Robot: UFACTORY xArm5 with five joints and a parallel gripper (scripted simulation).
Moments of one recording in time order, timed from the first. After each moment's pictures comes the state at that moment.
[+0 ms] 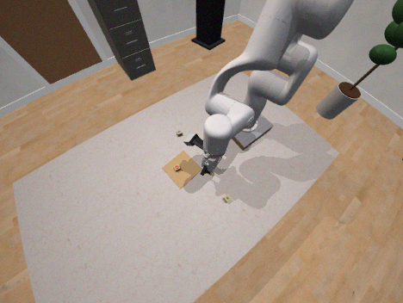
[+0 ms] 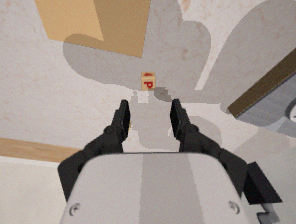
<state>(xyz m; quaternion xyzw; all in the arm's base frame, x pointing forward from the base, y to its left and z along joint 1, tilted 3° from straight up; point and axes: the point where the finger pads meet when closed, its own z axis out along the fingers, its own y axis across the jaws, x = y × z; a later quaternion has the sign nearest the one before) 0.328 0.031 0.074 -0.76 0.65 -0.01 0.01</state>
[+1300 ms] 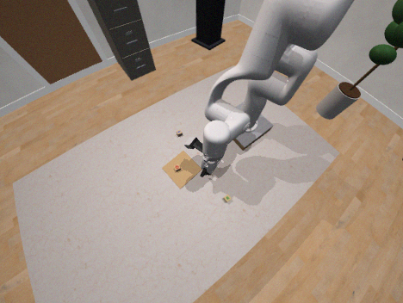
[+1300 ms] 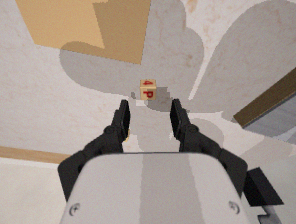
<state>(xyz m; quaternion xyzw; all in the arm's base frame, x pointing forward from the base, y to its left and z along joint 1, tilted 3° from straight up) 0.329 0.030 0.047 -0.76 0.65 -0.01 0.01</state>
